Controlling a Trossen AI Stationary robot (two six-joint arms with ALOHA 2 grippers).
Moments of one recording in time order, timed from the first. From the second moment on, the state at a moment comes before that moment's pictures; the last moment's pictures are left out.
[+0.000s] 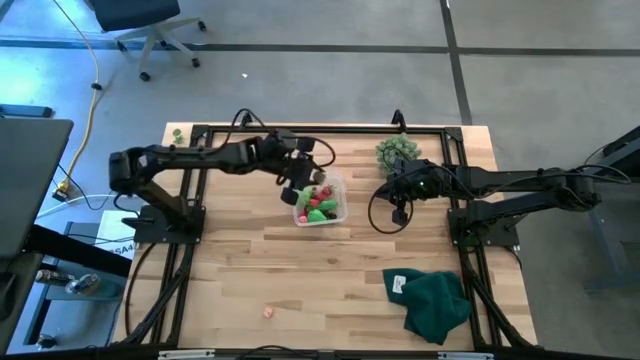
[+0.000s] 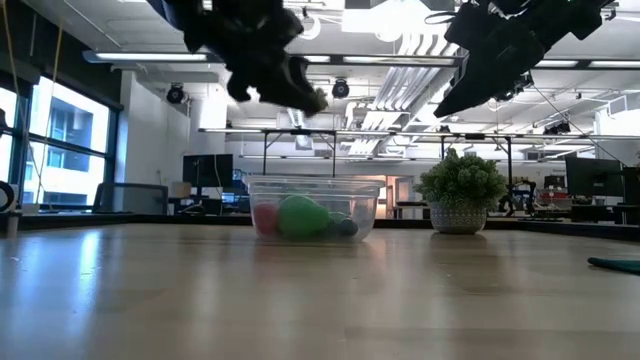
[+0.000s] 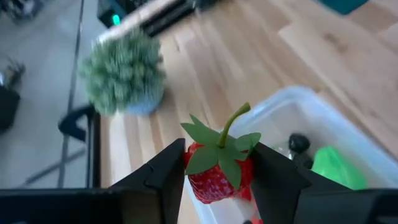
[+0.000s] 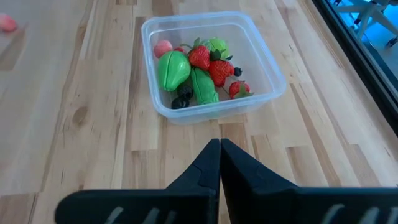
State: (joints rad) left arm 0.42 1.51 1.05 -0.15 0.23 0.72; right arm -0.14 1.00 0.68 -0.33 0.01 -0.09
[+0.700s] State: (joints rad) left arm 0.41 1.80 1.05 -0.07 0.27 0.68; right arm -0.14 1.00 0.68 -0.33 0.01 -0.09
